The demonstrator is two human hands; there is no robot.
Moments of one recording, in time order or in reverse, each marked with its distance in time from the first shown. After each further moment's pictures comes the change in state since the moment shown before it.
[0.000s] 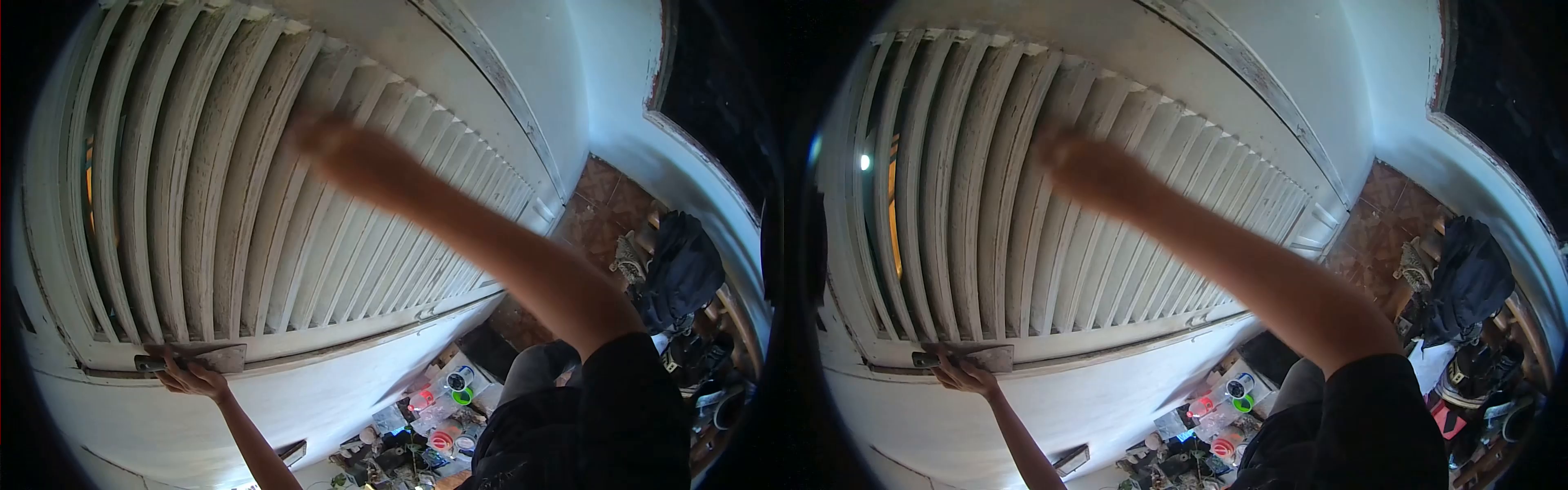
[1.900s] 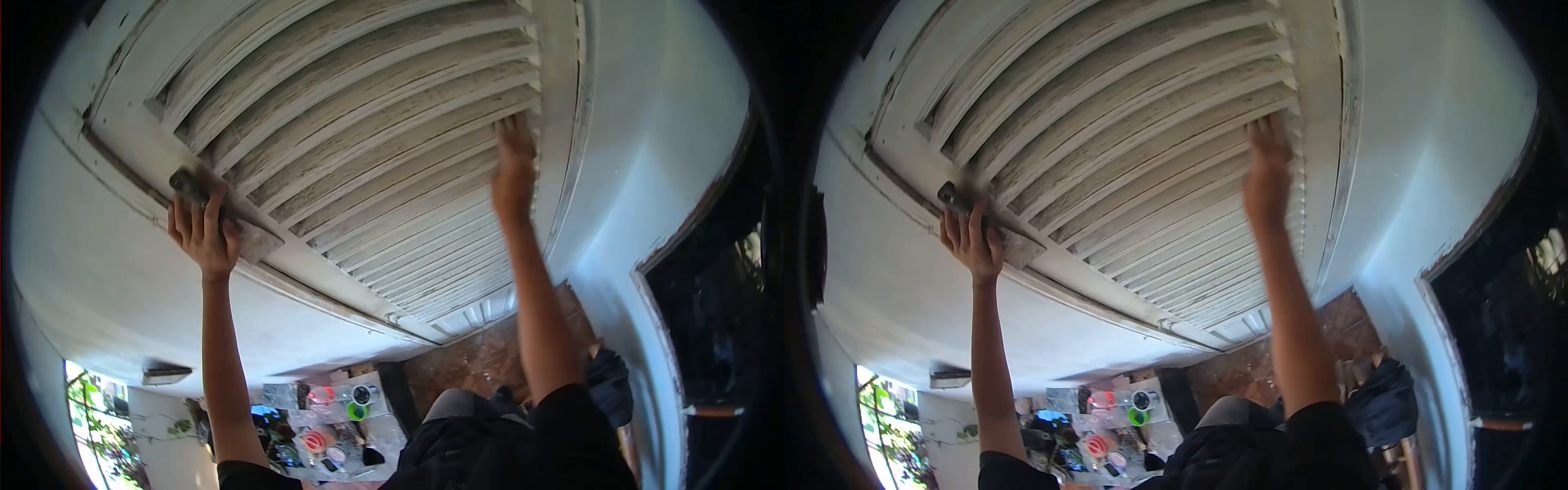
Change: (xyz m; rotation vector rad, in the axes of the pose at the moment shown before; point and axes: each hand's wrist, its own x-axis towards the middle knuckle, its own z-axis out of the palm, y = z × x) left_hand 0.005 0.028 -0.006 -0.073 -0.014 -0.022; right_hand 0.005 -0.006 0.002 -0.433 0.438 -0.204
